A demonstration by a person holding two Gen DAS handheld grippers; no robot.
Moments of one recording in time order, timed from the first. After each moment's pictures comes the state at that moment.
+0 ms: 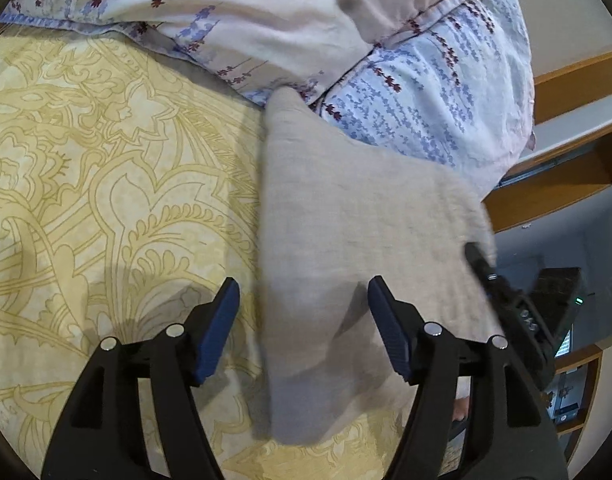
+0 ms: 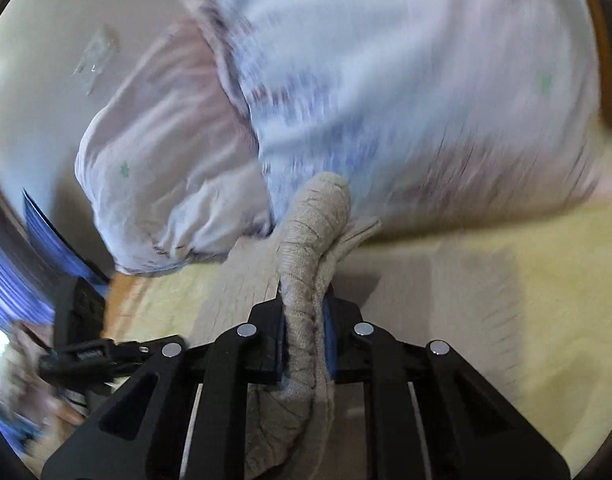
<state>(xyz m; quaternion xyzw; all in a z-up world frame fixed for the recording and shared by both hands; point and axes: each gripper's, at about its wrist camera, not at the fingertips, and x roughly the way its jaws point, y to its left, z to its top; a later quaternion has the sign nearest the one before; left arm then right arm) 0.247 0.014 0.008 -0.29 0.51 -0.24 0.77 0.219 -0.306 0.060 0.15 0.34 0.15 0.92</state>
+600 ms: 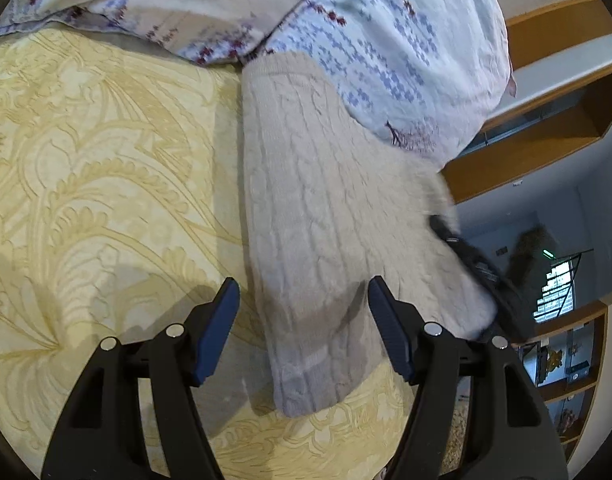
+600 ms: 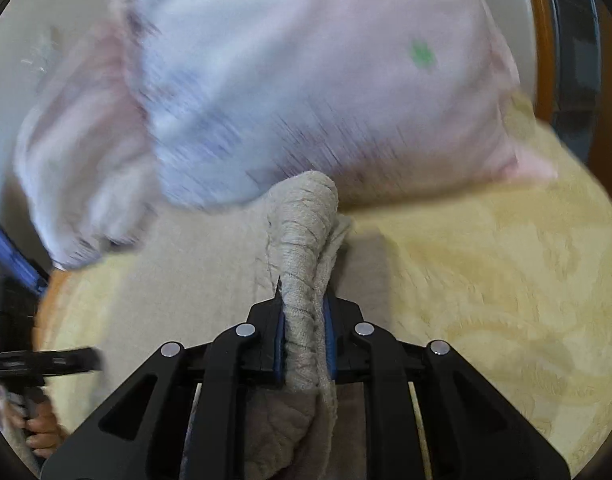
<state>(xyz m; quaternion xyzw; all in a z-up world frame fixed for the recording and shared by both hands) 0.227 -0.036 -0.001 -0.25 0.52 -0.29 0.76 0.227 -0.374 0.004 0.16 0.41 0.05 0.90</state>
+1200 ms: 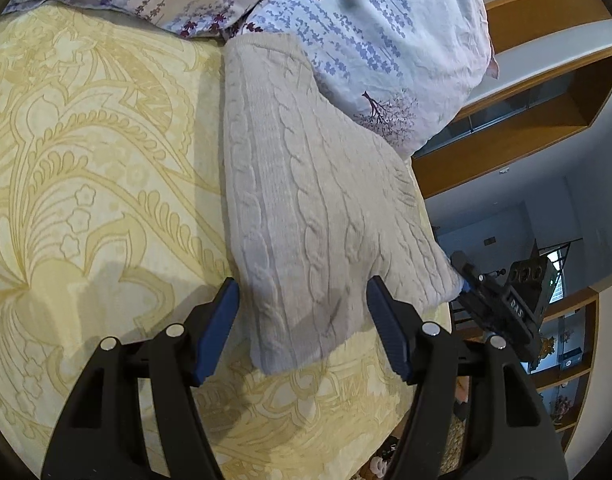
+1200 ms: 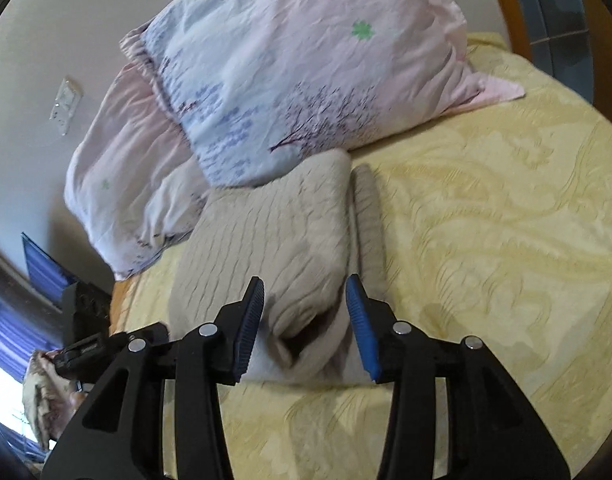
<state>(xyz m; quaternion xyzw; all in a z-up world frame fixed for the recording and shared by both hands) 0.195 -0.043 -0.003 -0.25 0.52 -0.32 0.75 0.136 -0.405 0.022 0.27 0.39 0.12 0.87</state>
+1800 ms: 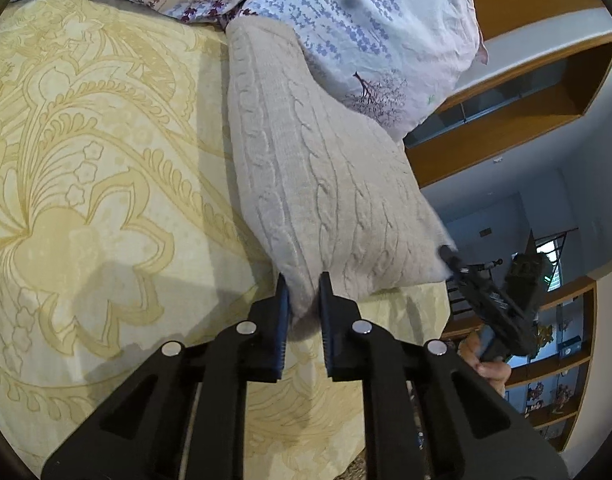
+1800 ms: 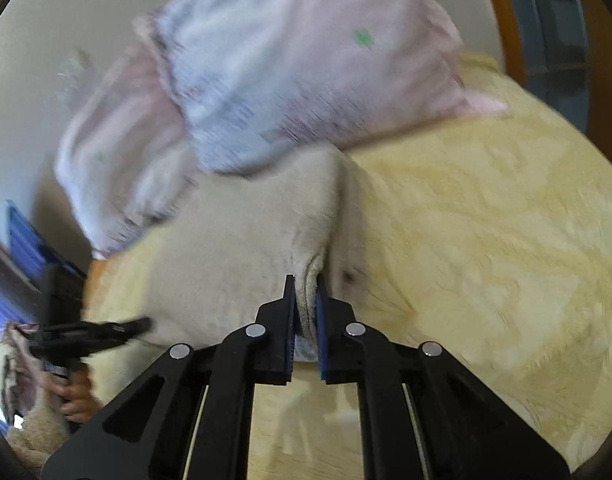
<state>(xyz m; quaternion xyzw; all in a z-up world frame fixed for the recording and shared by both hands) 0.170 -0.036 -0.009 -0.24 0.53 -0.33 0.75 0.112 -0.404 0.010 0.21 0.40 0.08 0.89</state>
